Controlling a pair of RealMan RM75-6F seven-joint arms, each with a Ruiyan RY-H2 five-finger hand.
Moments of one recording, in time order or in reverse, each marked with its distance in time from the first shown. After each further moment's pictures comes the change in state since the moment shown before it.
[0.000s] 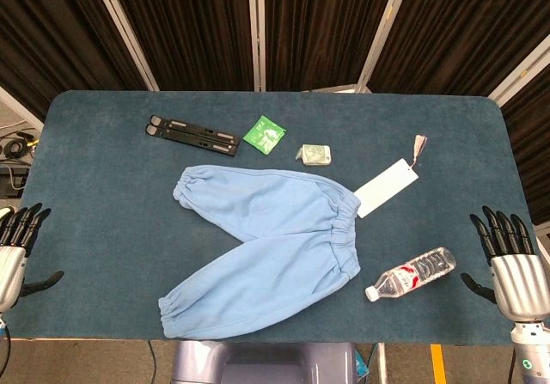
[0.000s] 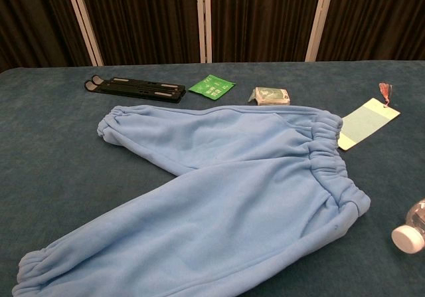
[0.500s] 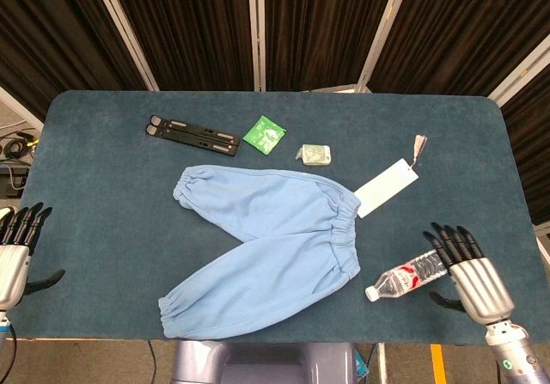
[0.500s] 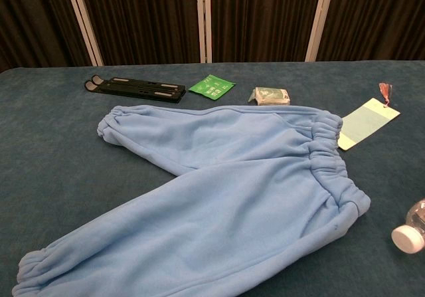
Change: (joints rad) left arm -0.004 -0.016 -0.013 -0.019 -0.032 -0.009 0.059; right arm 0.108 0.056 -0.097 -0.064 -0.142 -0.224 0.124
